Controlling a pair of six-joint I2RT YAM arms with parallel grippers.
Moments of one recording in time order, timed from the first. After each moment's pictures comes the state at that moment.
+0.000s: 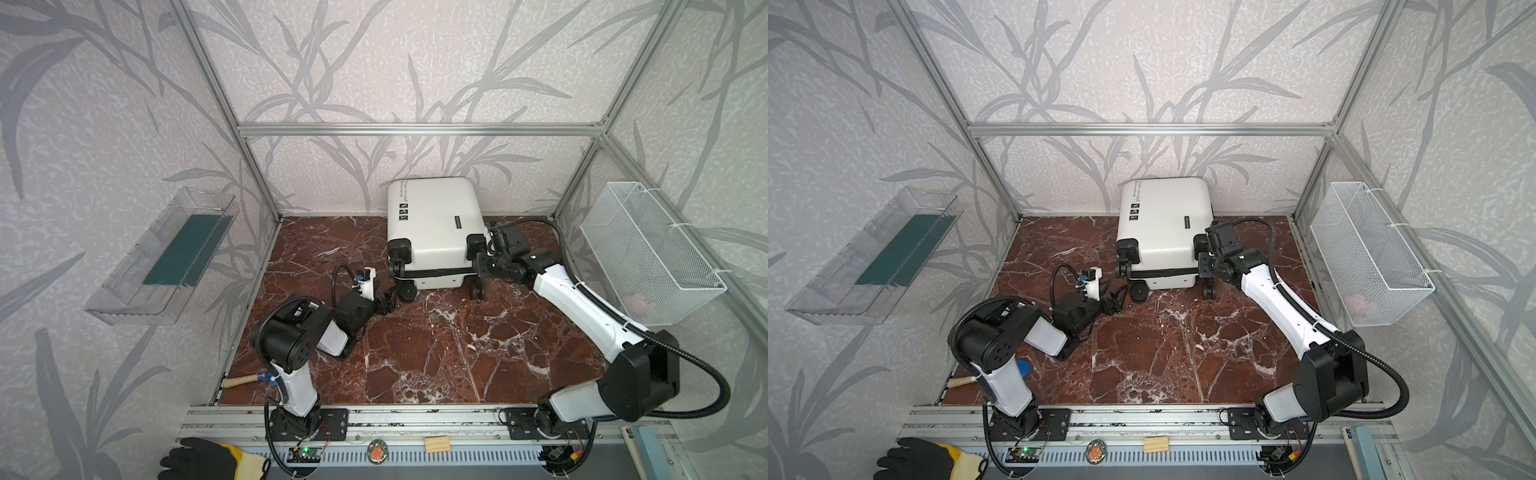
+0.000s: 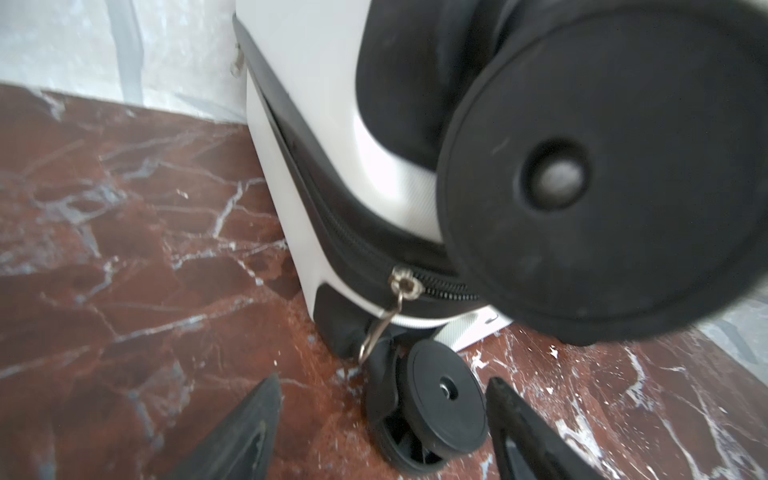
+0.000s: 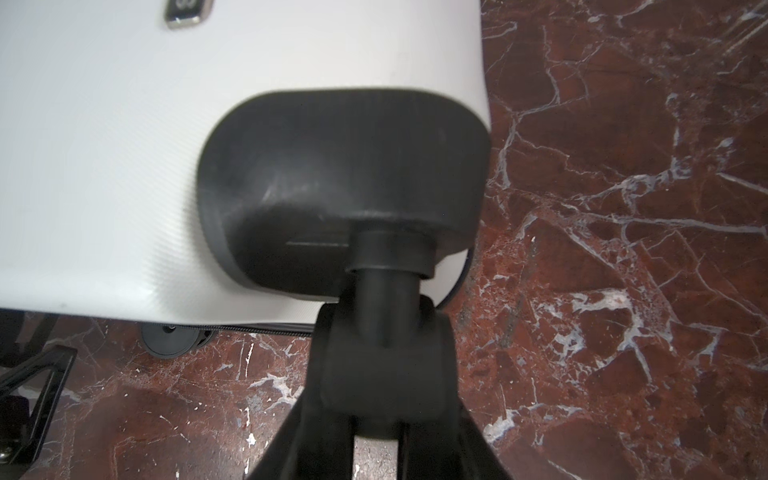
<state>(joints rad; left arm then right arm) -0.42 1.80 0.37 1.27 0.14 -0.33 0.40 1.46 1.26 -0.69 0.08 0.32</state>
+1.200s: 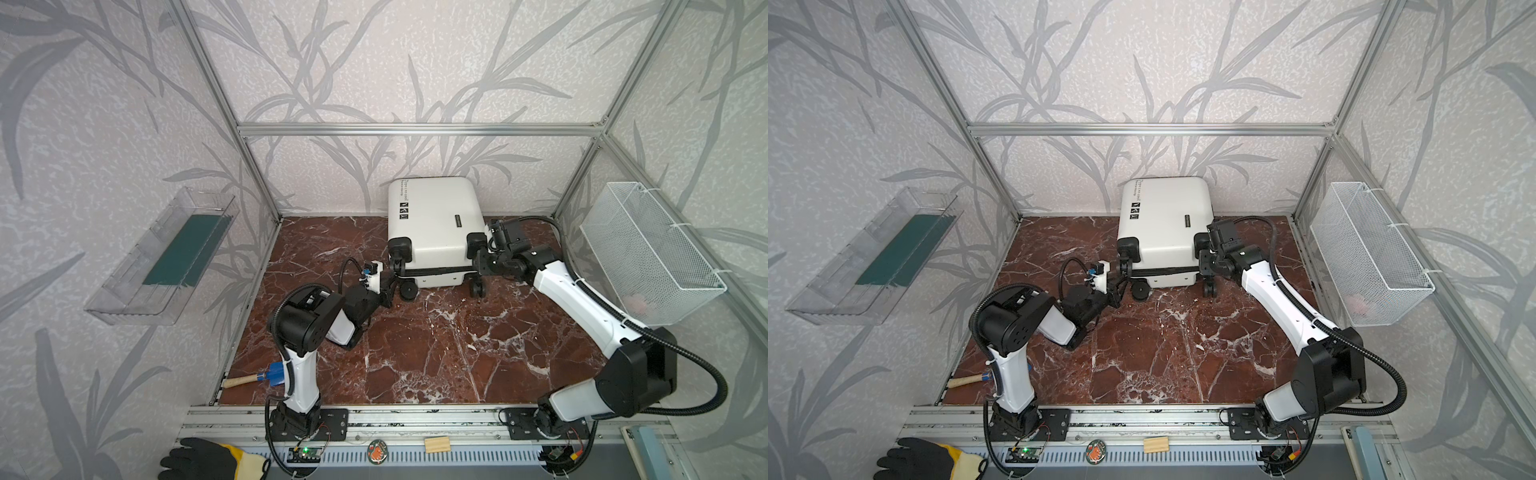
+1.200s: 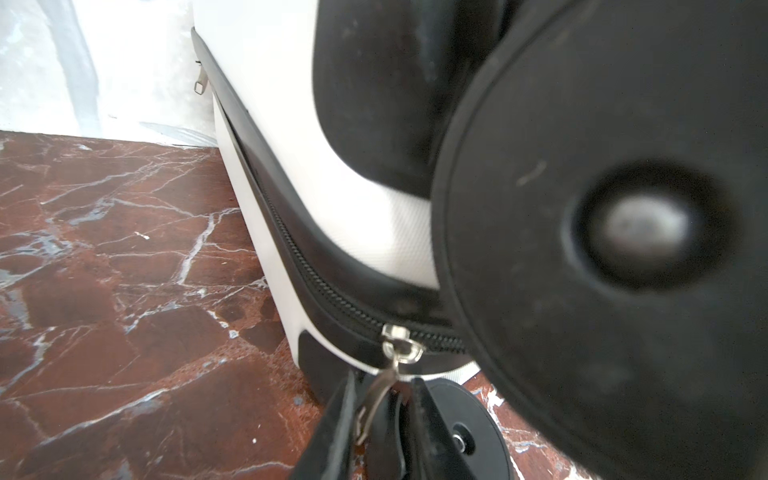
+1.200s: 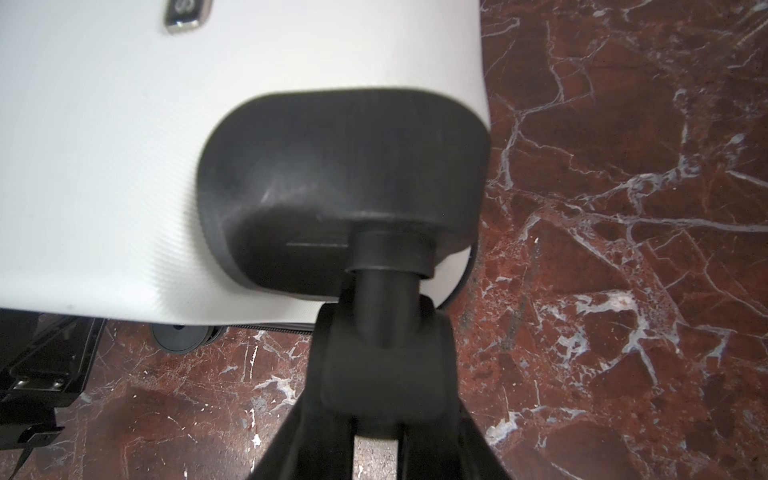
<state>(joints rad) -0.41 1.94 0.49 1.32 0.20 -0.28 0.38 1.48 1.29 -0.71 0.06 0.33</state>
